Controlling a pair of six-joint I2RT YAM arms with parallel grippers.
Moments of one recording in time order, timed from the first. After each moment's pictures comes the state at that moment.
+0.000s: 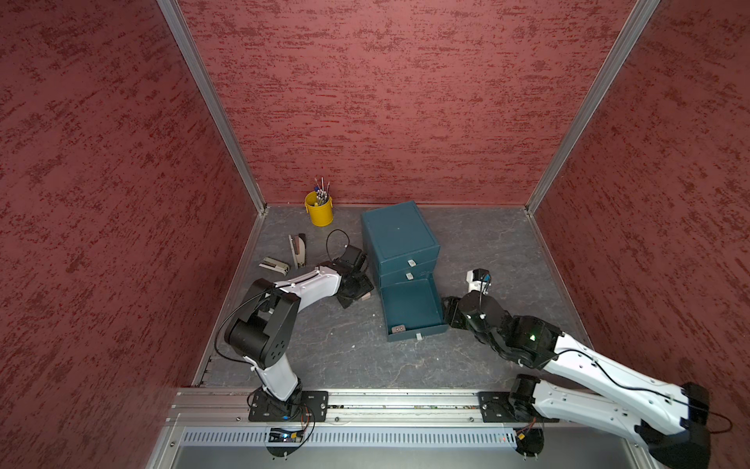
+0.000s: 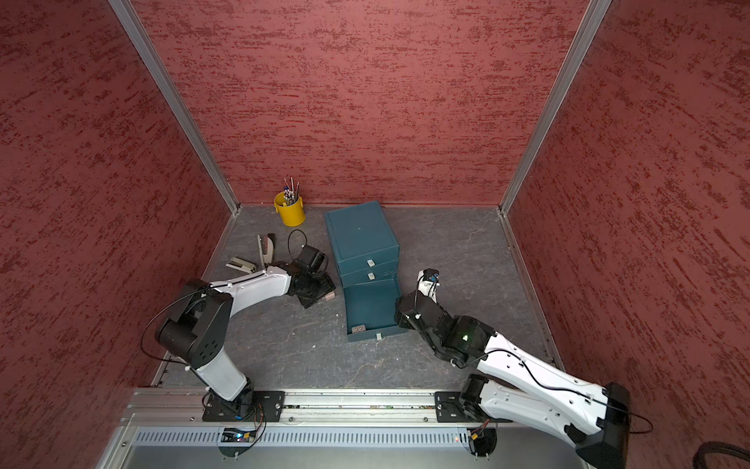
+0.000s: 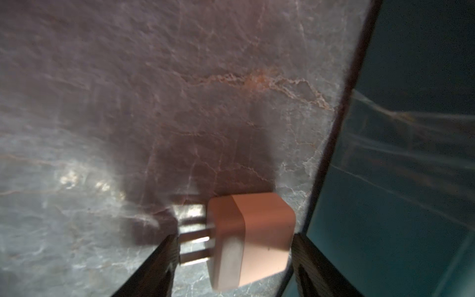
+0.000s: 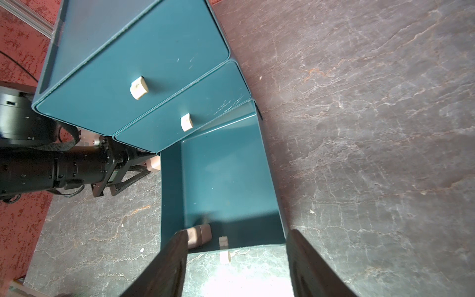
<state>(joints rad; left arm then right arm) -0.46 1.71 1.00 -0.49 0.05 -1.03 0.96 0.89 0.79 -0.67 0.44 0.94</state>
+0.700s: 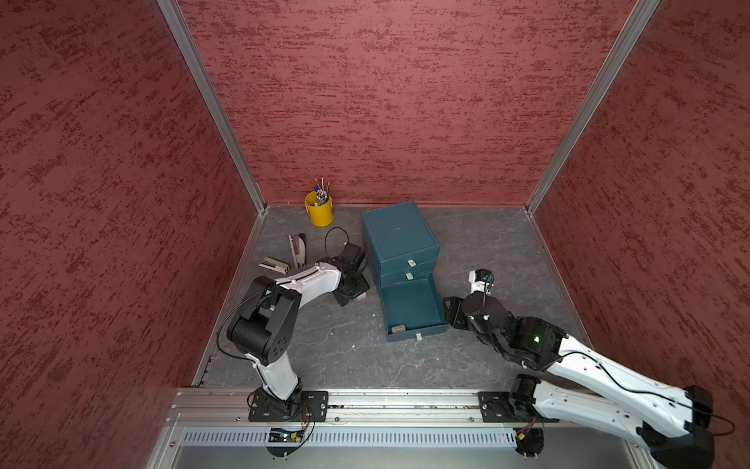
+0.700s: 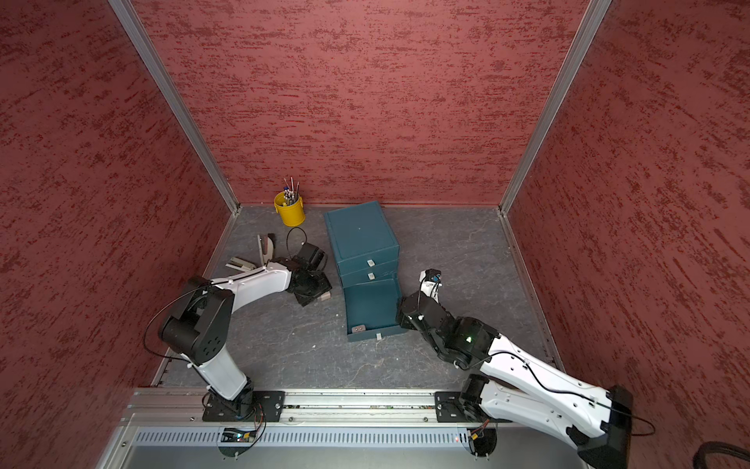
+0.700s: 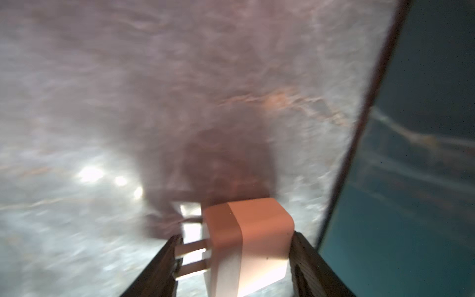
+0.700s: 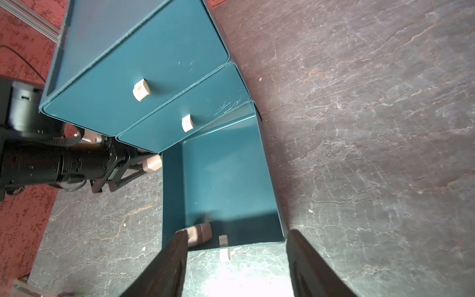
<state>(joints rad) -0.44 1.69 1.00 -0.59 0.00 -1.00 0.96 0.86 0.79 -0.69 0.44 0.94</state>
